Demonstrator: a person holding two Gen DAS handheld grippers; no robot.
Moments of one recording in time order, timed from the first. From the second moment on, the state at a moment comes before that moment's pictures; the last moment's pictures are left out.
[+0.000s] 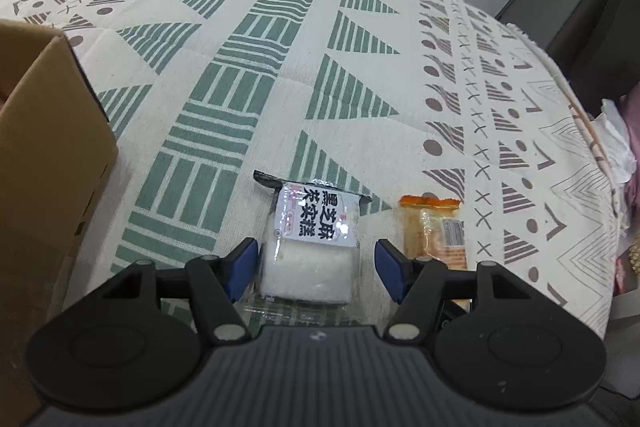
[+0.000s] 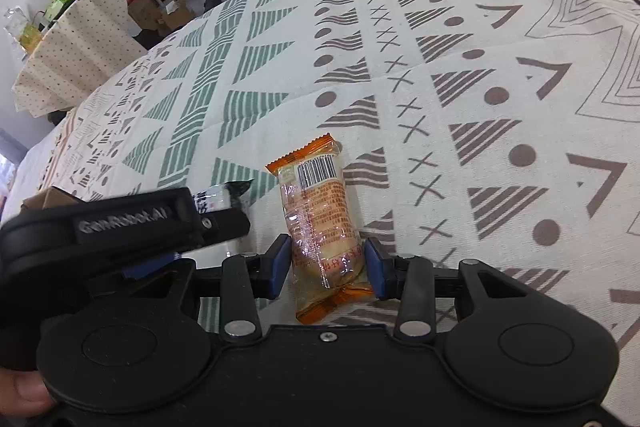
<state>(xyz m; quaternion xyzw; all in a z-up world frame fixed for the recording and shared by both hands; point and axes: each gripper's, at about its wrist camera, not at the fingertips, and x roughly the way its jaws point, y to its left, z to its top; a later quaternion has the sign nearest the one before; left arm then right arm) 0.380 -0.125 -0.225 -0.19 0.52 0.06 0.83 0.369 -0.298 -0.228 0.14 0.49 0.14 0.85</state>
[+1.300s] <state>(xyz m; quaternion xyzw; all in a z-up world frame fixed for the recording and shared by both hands) 0.292 -0.083 -0.122 -0.18 0.45 0.12 0.87 0.346 -0.279 -0.162 0.14 0.41 0.18 0.88</state>
